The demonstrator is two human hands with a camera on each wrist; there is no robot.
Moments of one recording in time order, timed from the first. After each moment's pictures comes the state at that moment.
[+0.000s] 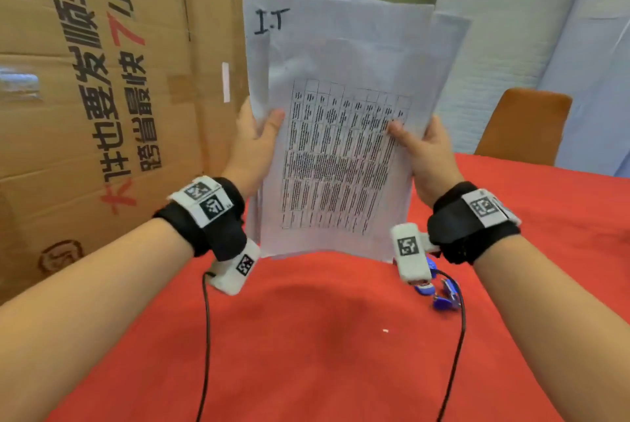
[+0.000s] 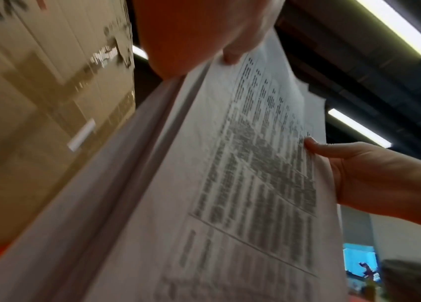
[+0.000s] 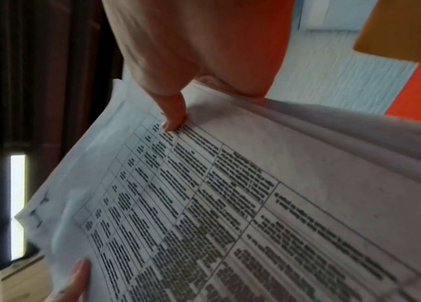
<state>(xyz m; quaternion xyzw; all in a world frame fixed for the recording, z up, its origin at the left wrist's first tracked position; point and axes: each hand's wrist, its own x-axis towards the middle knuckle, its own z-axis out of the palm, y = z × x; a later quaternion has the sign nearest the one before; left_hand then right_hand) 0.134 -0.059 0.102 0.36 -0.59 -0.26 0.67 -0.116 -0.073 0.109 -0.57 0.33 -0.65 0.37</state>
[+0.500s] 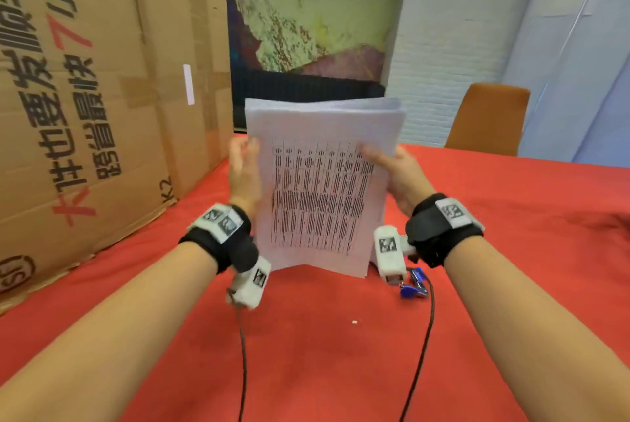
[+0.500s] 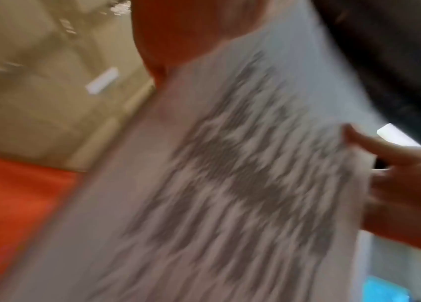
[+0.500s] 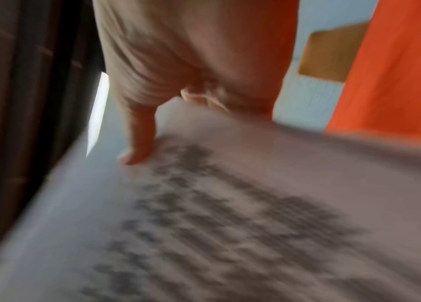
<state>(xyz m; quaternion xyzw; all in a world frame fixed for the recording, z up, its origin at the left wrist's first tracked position) 0.079 -0.088 0.051 0.37 -0.50 -0.33 0.71 -0.157 -0.070 0.080 -0.57 0.38 -0.60 0.41</state>
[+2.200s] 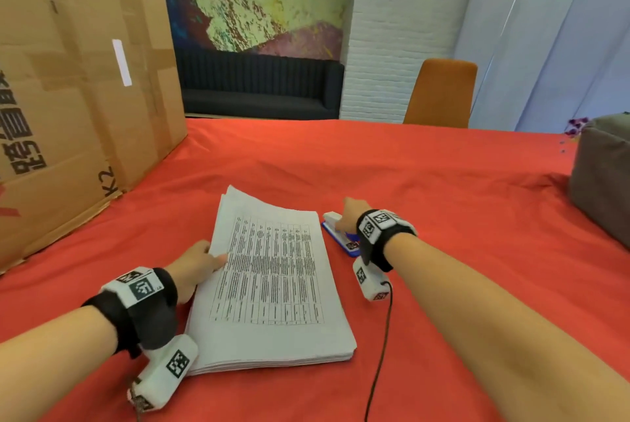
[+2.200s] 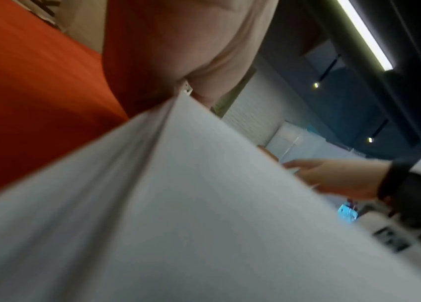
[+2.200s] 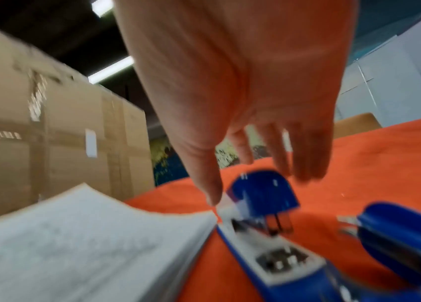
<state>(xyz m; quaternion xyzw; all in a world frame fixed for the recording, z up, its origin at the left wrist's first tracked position) 0.103 -0.041 -0.058 0.65 -0.50 -0.50 0.29 -0.181 -0.073 -0.006 -0.62 0.78 -0.03 0.11</state>
